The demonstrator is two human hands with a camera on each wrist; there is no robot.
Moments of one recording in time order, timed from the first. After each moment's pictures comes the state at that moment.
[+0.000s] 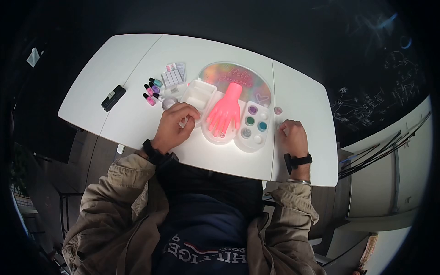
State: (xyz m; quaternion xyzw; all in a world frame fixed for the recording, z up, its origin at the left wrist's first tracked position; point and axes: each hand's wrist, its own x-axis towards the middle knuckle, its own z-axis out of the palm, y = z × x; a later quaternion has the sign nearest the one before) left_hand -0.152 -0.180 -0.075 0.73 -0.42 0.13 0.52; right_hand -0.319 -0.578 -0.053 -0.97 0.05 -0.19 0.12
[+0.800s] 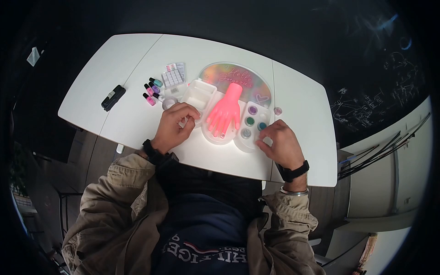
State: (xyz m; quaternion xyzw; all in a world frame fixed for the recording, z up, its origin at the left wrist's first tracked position) left_hand -0.152 -0.179 -0.075 0.73 -0.42 0.13 0.53; right_hand -0.322 -0.492 0.012 -0.98 -0.09 -0.12 0.15
